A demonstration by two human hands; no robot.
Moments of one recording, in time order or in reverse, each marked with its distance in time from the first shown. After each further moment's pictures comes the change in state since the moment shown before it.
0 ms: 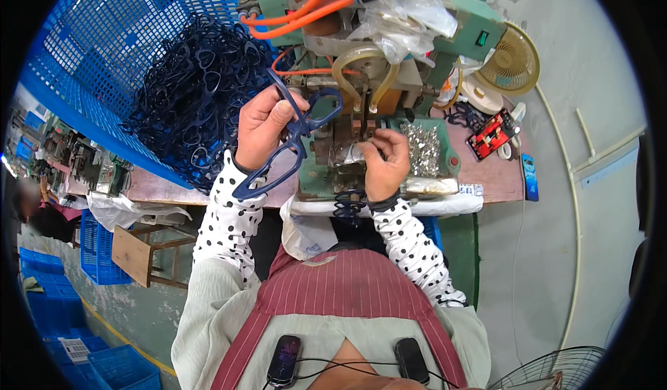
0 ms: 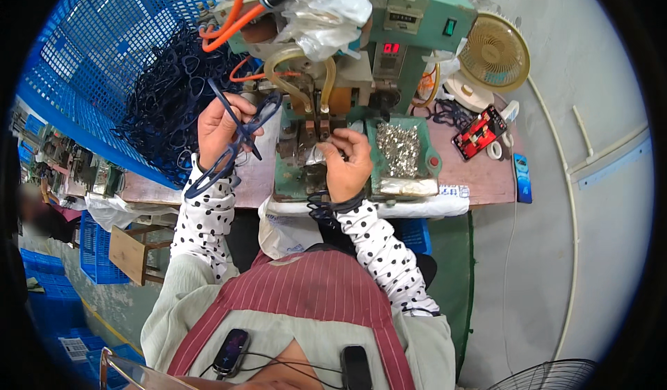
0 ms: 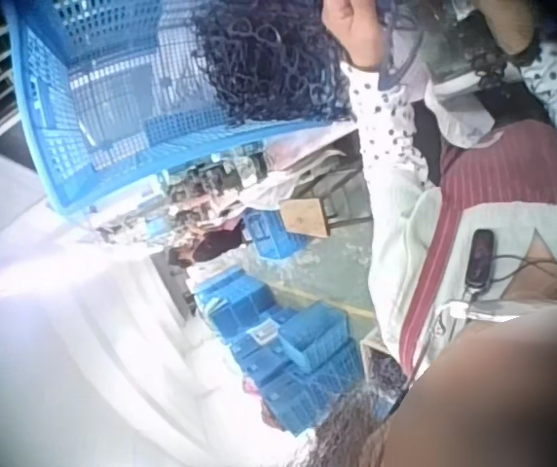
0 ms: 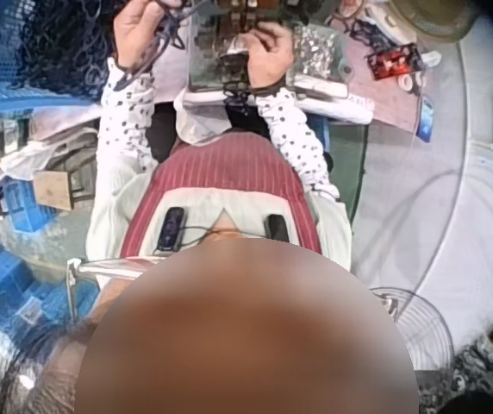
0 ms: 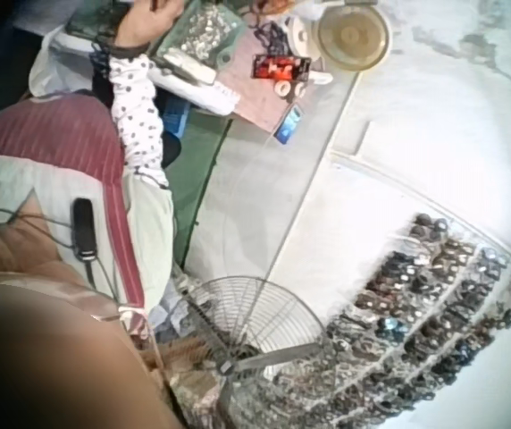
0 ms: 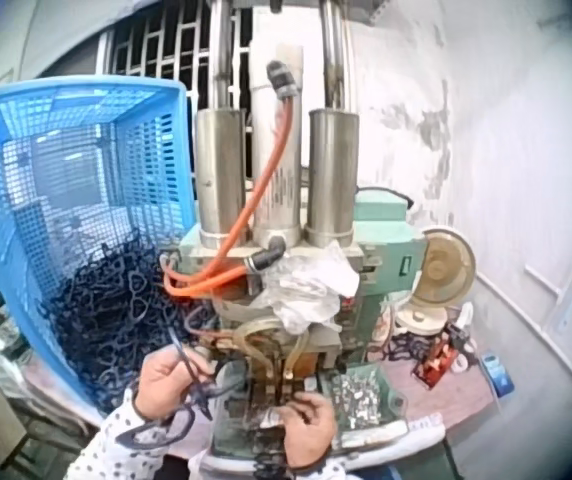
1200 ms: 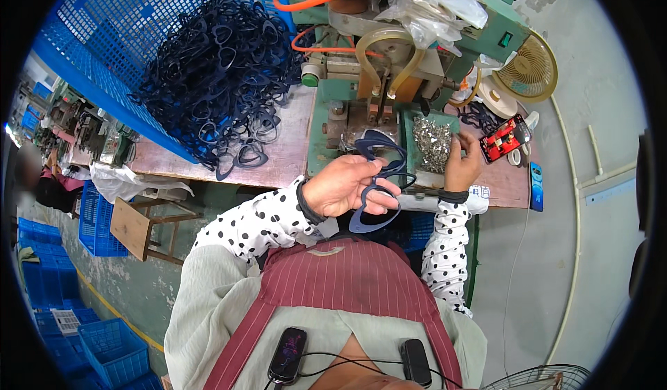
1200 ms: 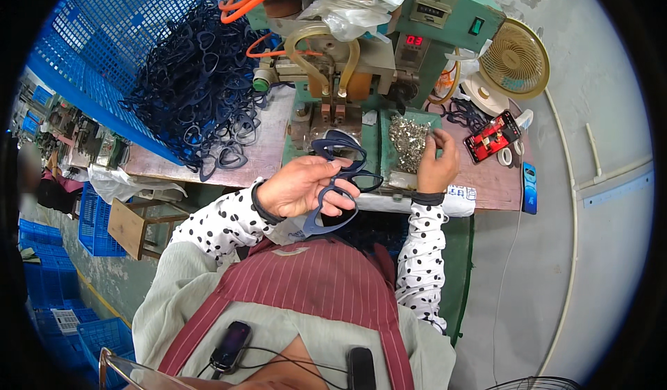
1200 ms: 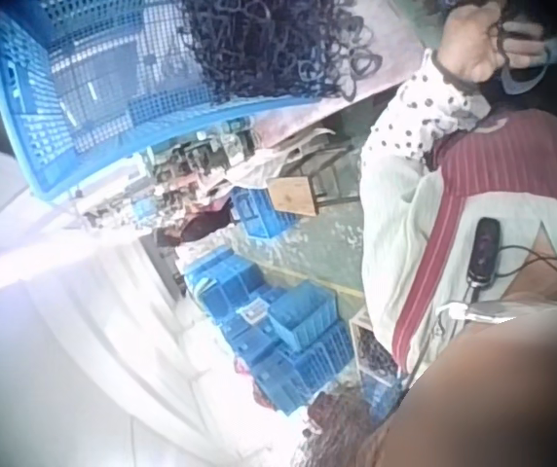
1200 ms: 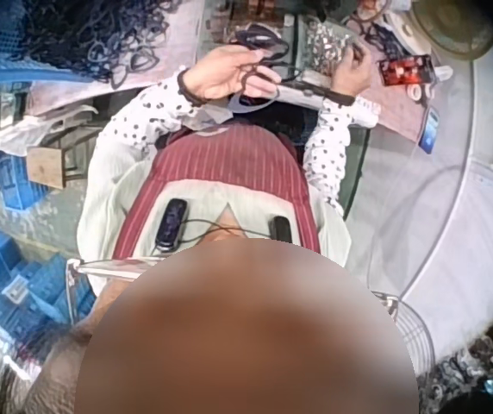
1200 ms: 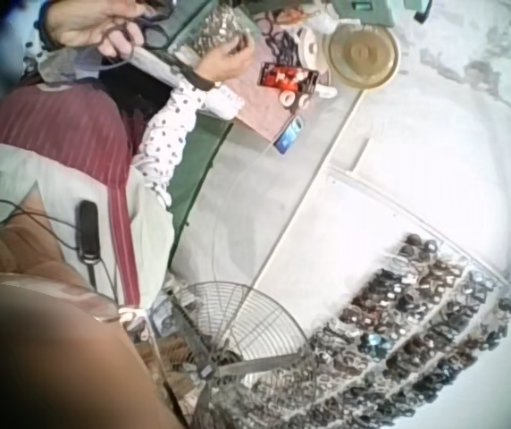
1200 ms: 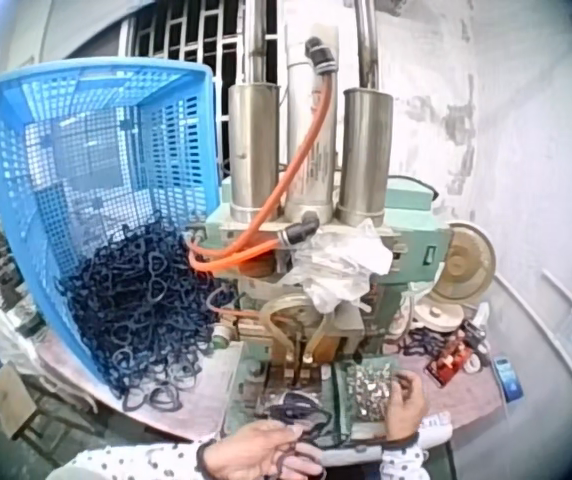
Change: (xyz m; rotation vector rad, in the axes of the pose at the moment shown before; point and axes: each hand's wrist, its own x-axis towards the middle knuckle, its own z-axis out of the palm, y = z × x) left_hand -0.056 -0.029 0.089 -0.835 -0.102 -1.062; right_hand 0.060 0.023 -0.138 -0.815 0.168 -0.271
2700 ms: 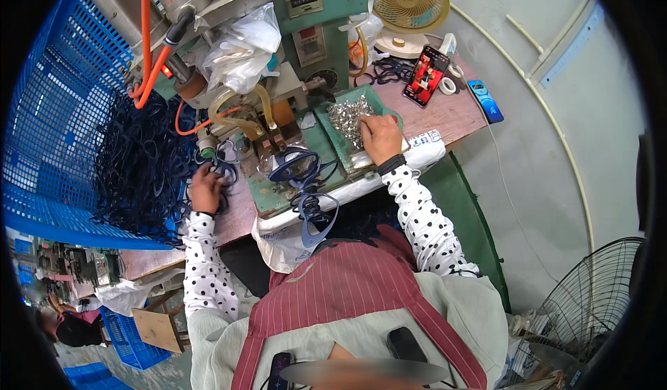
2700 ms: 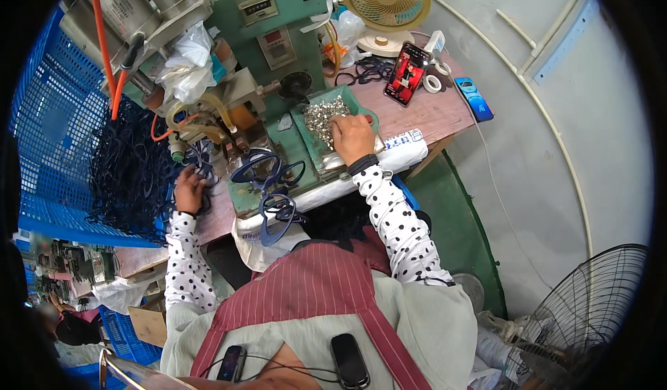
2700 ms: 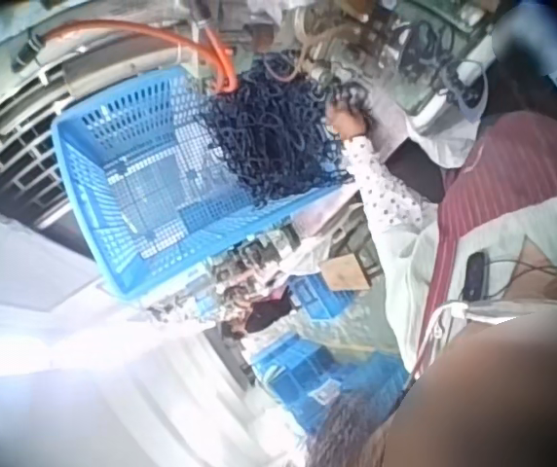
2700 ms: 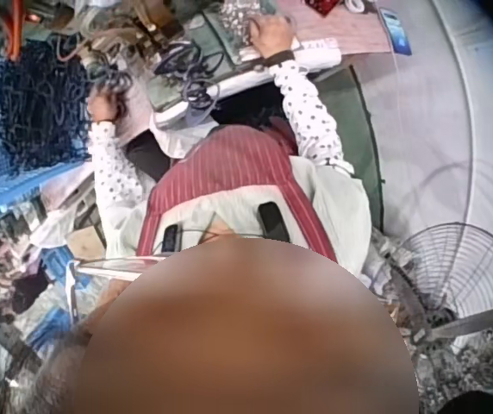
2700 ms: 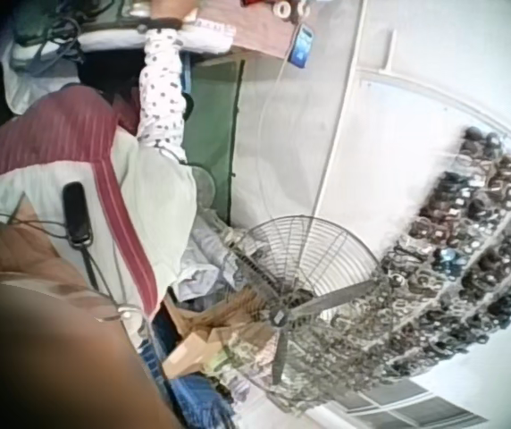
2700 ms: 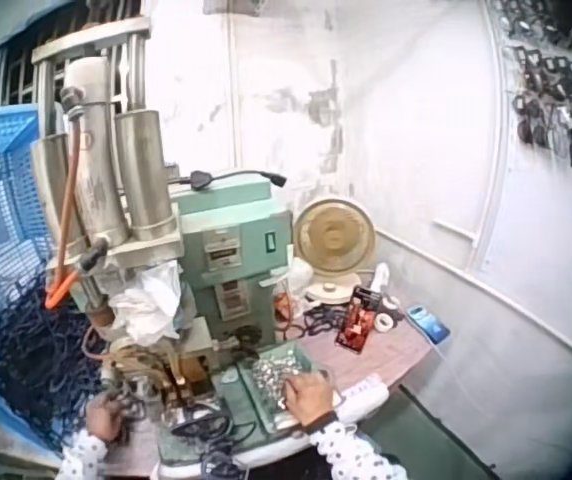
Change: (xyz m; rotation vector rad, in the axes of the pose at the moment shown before) left_hand -0.002 0.072 -0.256 2.017 0.719 0.868; right_hand -0.022 0.026 0.008 -0.302 -0.053 -0.292
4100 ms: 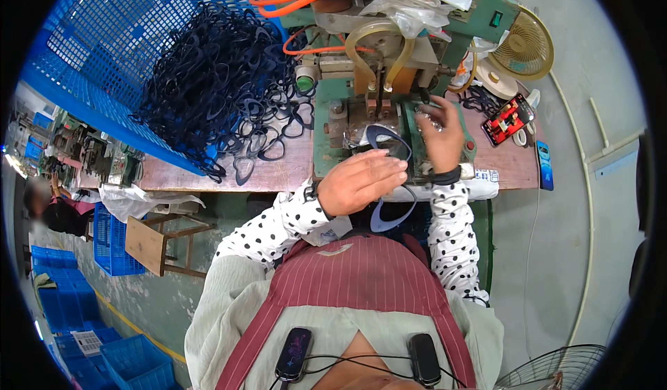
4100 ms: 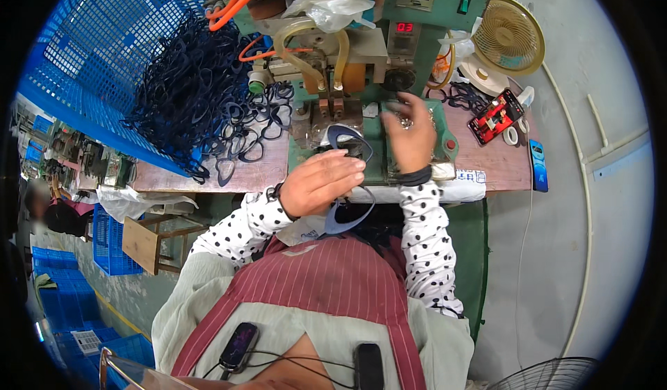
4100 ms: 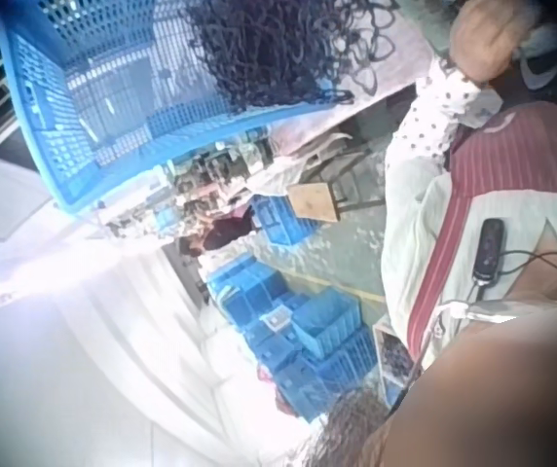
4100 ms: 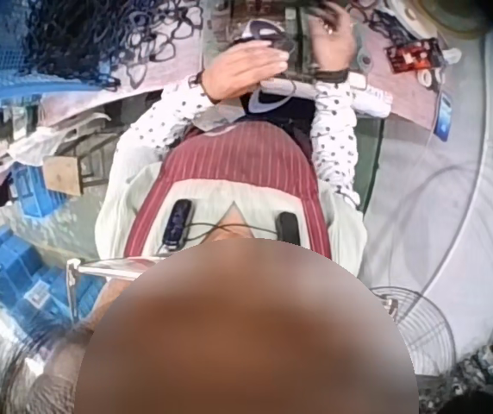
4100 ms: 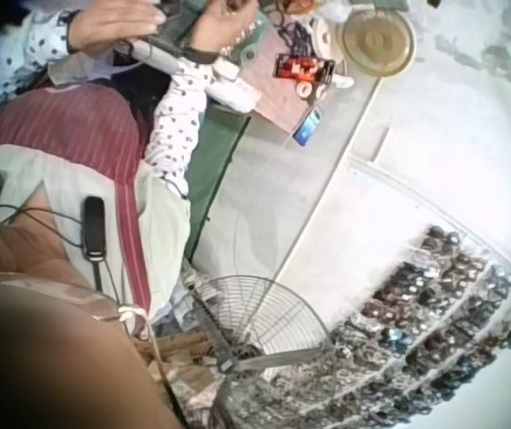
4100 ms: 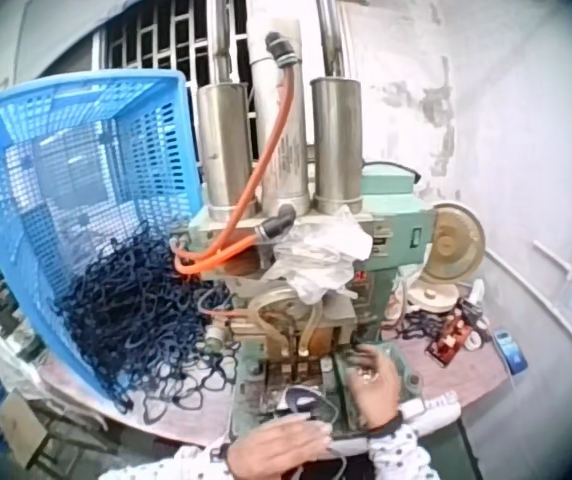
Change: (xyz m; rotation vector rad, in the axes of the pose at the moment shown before) left_hand 0.024 0.245 -0.061 -0.396 0.233 0.715; right_hand 0.049 -0.083 -0.010 0.607 -0.146 0.323
